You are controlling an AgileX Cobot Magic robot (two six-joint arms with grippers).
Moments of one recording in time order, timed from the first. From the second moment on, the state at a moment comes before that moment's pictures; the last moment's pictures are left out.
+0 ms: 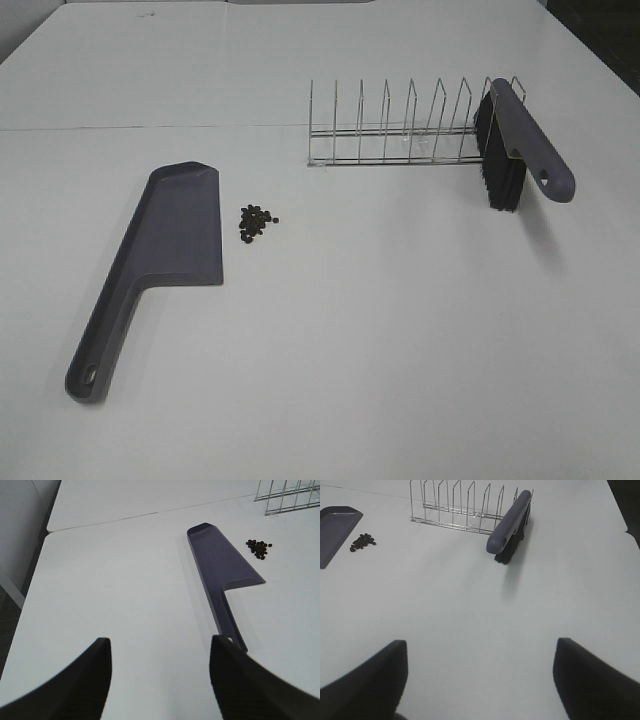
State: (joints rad) left arm -0.05 -0.01 -0.50 -0.07 1.07 0.14; right arm -0.03 -0.01 -0.51 0.17 1.08 -0.22
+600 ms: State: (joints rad) left arm -0.05 -0.01 -0.50 -0.07 1.07 0.14; right arm -0.03 -0.01 -0.51 0.17 1.08 -0.22
